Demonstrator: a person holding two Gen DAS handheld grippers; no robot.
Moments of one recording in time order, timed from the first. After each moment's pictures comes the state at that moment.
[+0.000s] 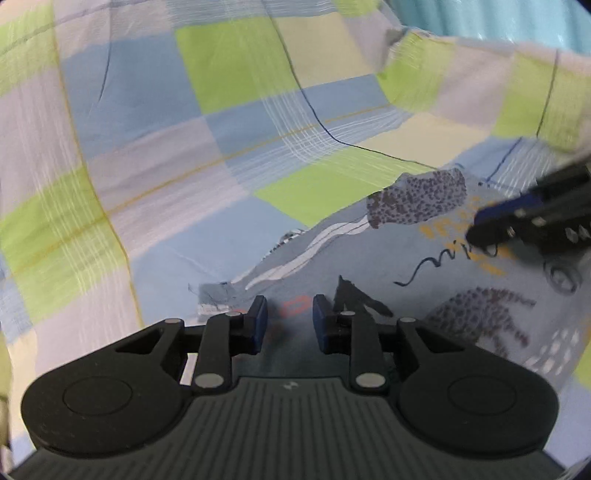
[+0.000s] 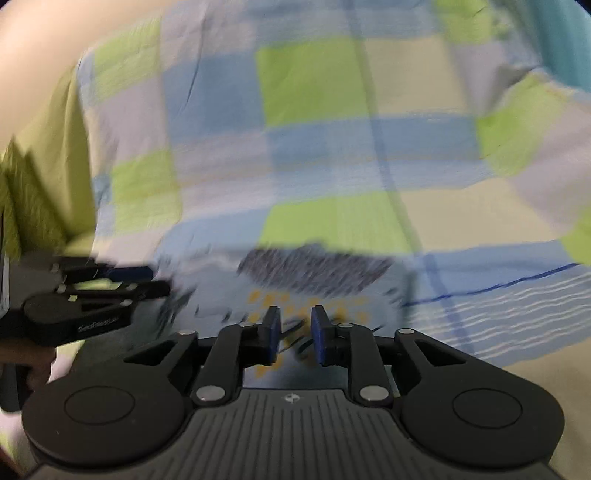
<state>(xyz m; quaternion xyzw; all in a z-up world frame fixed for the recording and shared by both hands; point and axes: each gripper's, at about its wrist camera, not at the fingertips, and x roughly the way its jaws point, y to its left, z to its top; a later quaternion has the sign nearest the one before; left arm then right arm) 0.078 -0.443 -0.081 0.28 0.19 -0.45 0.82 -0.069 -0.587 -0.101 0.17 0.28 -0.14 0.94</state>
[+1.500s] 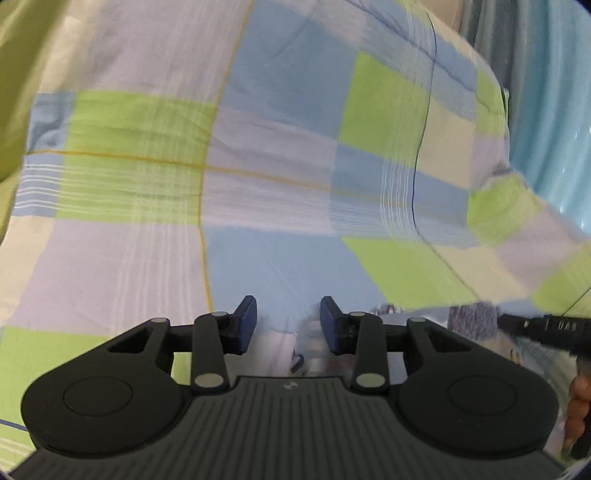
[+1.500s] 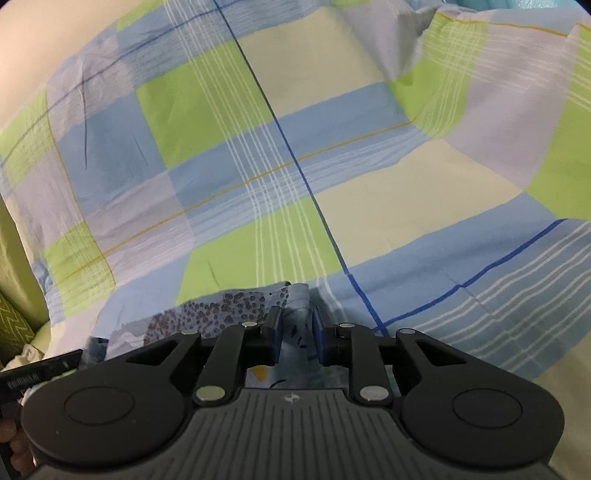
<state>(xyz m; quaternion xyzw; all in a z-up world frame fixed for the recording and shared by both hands) 0.169 -0.389 -0.062 0.01 0.29 -0.41 0.86 -0.062 -0.669 -0.124 0.30 0.21 -0.22 0.90</state>
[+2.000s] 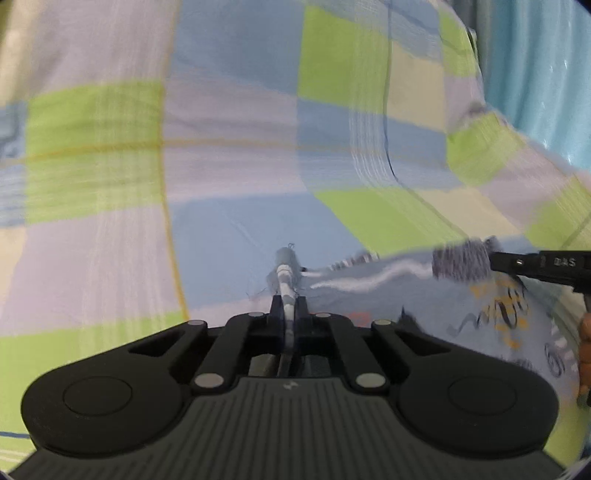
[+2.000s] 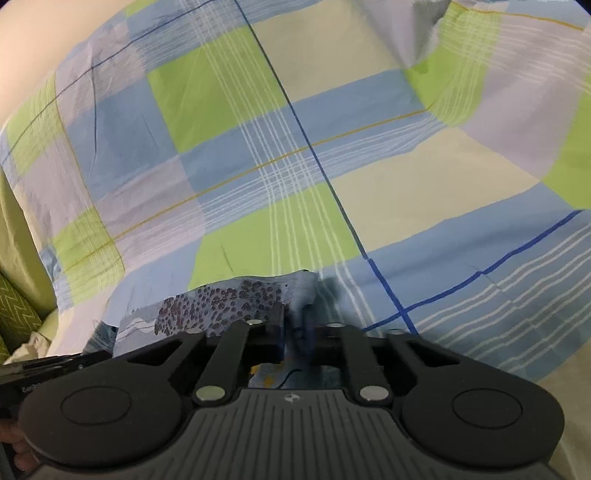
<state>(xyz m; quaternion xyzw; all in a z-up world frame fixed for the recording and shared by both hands) 0.155 -0.406 -0.069 0.08 0.29 -0.43 0.85 -0.053 -0.660 -0.126 0.29 0.23 -0.21 0.91</state>
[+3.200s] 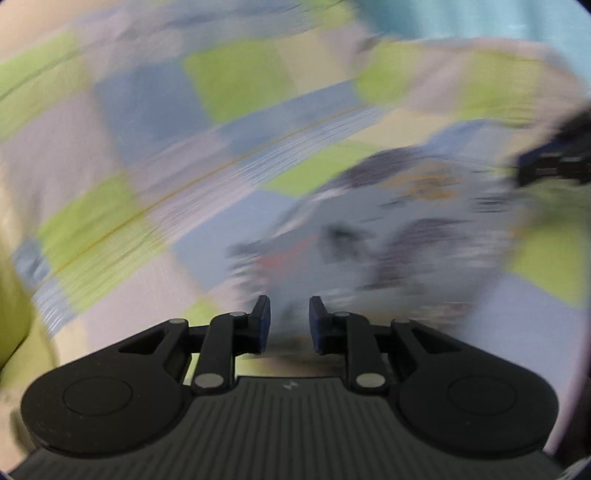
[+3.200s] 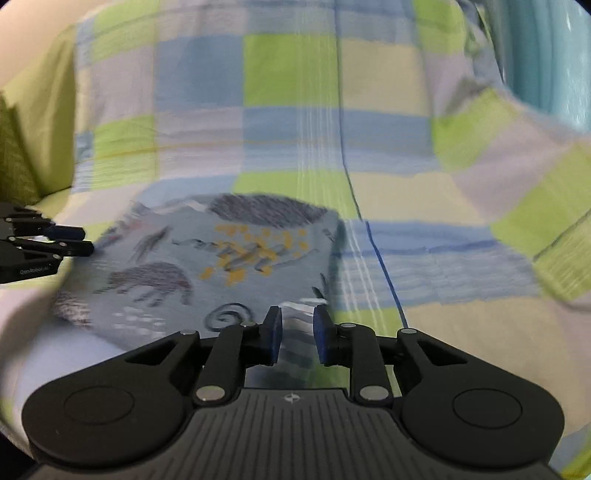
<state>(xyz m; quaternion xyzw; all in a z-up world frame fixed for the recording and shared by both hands) 0.041 -0.352 -0.055 0.32 0.16 -0.50 0.79 -0.135 -0.549 -0.090 0.10 0.29 -0.19 0.93</state>
